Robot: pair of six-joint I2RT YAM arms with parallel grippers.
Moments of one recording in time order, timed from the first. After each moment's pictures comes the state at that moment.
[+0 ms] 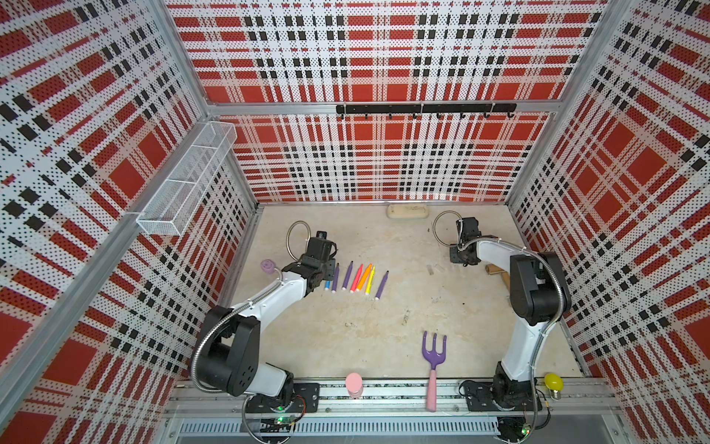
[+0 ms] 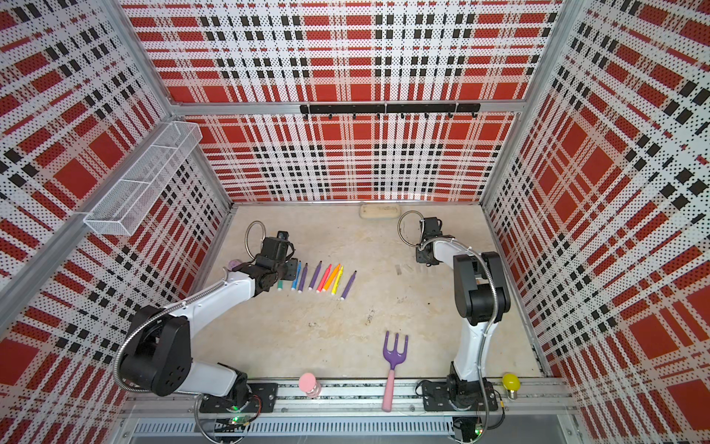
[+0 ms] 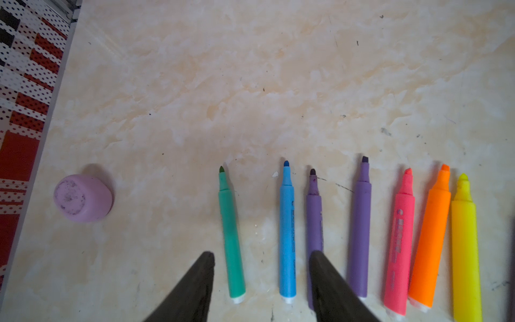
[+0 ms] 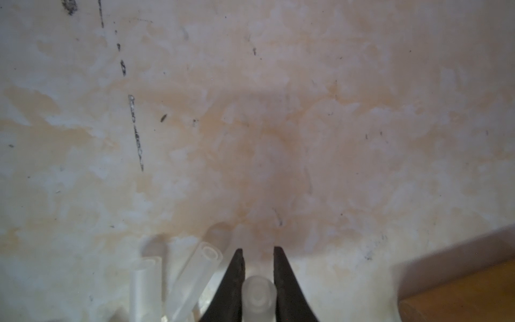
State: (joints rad) left arm -0.34 1.45 0.89 -0.30 -0.30 -0.14; right arm 0.12 1.95 1.26 -0.39 0.21 0.12
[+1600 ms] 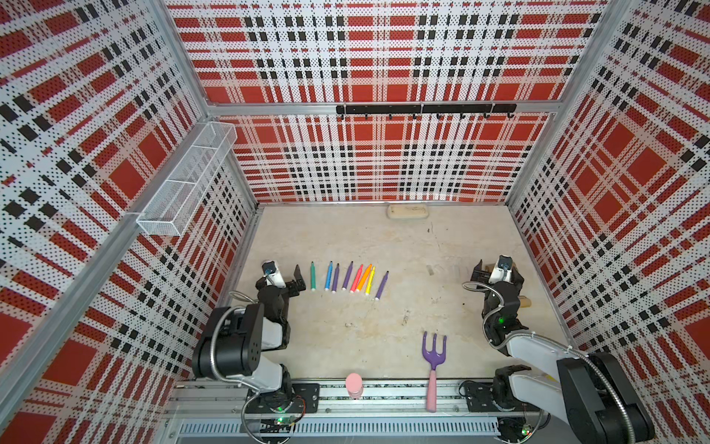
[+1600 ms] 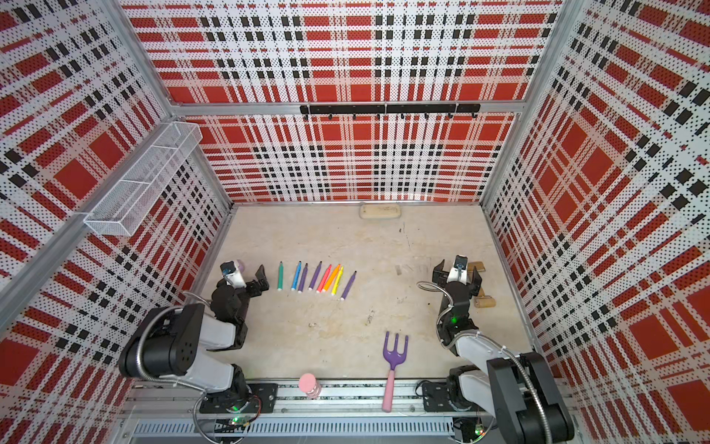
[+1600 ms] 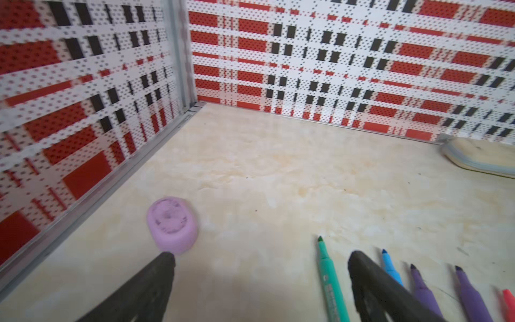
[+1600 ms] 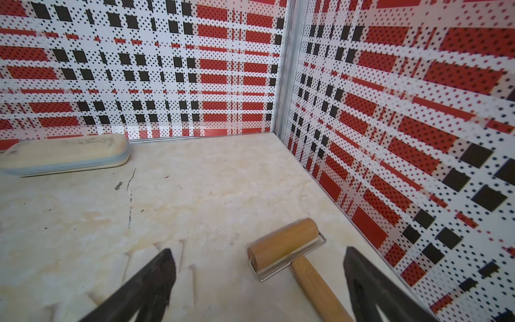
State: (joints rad) left arm 0.09 1.58 0.19 1.24 0.00 -0.09; right arm 0.16 1.17 0.11 0.99 0.55 -0.06
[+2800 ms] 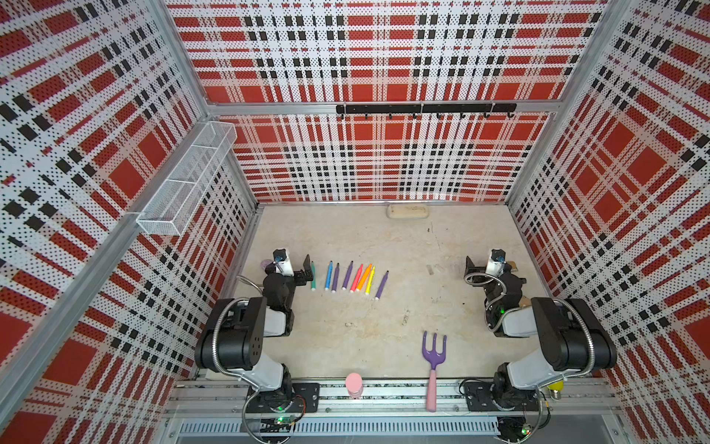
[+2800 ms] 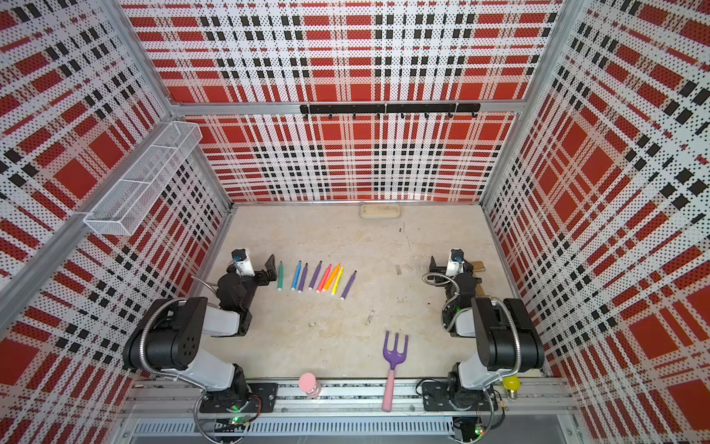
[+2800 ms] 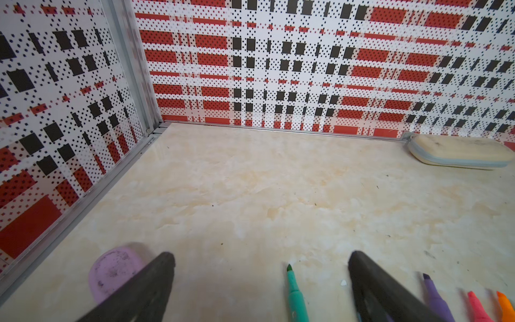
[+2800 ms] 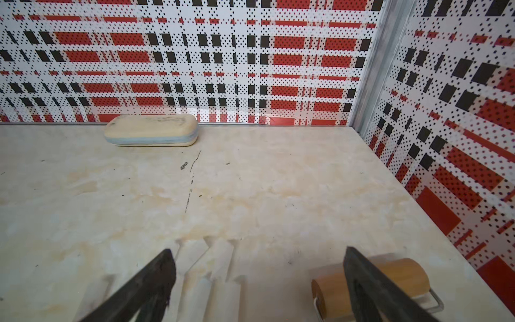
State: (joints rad) left arm 0.04 1.58 0.28 1.16 0.03 -0.04; right arm -0.03 1.56 0.26 1.16 0.00 -0.03
